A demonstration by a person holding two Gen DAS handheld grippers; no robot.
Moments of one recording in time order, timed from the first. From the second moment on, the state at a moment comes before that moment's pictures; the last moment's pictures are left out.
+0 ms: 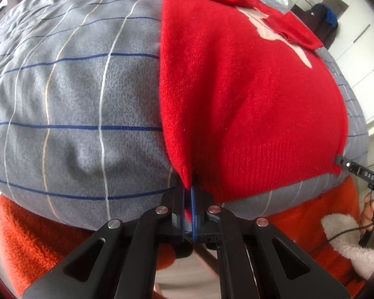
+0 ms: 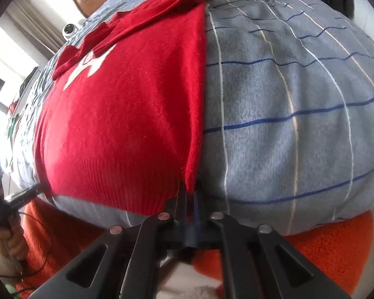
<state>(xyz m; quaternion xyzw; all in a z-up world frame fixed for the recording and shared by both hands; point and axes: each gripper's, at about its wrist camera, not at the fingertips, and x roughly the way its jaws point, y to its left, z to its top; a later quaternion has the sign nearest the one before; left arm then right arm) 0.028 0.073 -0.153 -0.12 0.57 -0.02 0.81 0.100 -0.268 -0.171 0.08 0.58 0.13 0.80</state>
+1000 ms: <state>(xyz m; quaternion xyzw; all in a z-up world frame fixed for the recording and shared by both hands) 0.025 0.062 -0.163 -0.10 0.56 -0.02 0.82 0.094 -0.277 -0.173 0.10 0.57 0.13 0.80</state>
